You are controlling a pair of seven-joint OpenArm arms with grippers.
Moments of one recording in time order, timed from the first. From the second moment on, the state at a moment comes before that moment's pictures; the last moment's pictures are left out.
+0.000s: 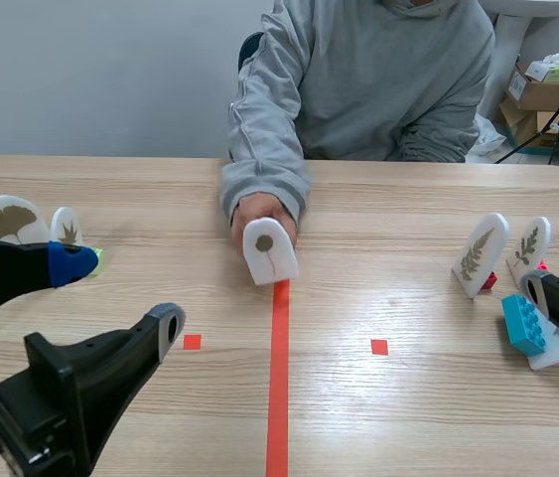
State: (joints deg) left arm 47.8 -26.7 -3.2 126.6 -21.6 -24.4 2.8; right arm -34.2 22.2 32.2 118.6 31.1 45.3 -30.3
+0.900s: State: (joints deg) left arm 47.8 -26.7 -3.2 126.6 -21.6 -24.4 2.8; right arm -34.2 22.2 32.2 118.6 30.7 45.3 -30.5
